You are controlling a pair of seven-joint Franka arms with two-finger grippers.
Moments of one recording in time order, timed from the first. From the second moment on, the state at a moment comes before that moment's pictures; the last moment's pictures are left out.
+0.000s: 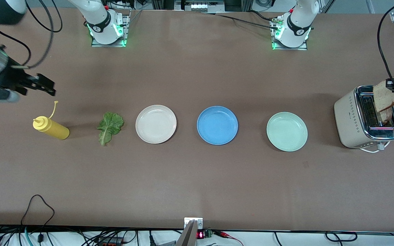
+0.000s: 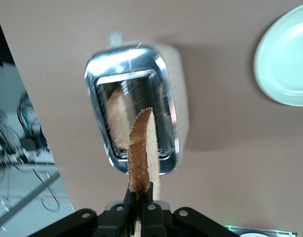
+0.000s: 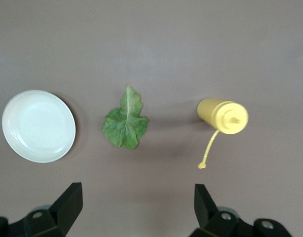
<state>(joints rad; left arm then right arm) 0.31 0.06 -0.21 -1.71 0.33 1.59 0.22 0.10 0.05 -0.04 -1.72 -0.01 1.72 0.06</state>
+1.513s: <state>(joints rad) 0.06 0.44 -0.43 -1.64 -0.58 1.83 0.05 0.17 0.59 -0.03 -1.86 -0.01 2.31 0.19</state>
